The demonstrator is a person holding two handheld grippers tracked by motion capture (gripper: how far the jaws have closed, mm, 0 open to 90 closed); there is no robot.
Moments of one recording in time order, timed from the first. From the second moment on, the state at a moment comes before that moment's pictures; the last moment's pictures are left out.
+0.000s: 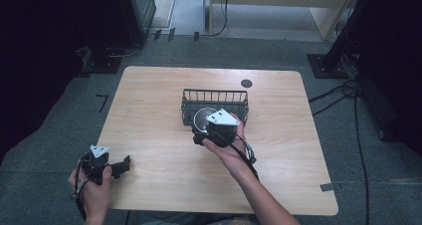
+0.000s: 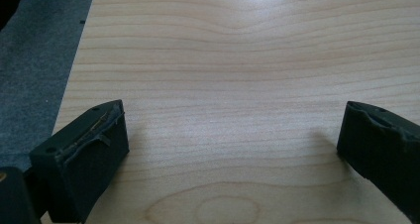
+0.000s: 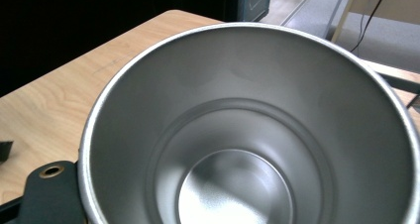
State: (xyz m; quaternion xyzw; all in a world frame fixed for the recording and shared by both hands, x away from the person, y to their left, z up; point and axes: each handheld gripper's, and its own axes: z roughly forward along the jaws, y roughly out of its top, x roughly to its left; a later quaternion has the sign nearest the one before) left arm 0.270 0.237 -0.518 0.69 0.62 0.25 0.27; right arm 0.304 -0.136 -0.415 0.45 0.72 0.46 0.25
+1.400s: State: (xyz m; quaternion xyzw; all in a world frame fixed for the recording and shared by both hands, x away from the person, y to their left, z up) left arm 0.270 0.237 -0.518 0.69 0.62 0.25 0.27; right arm 0.397 -0.201 -0.403 0.53 0.66 0.44 0.28
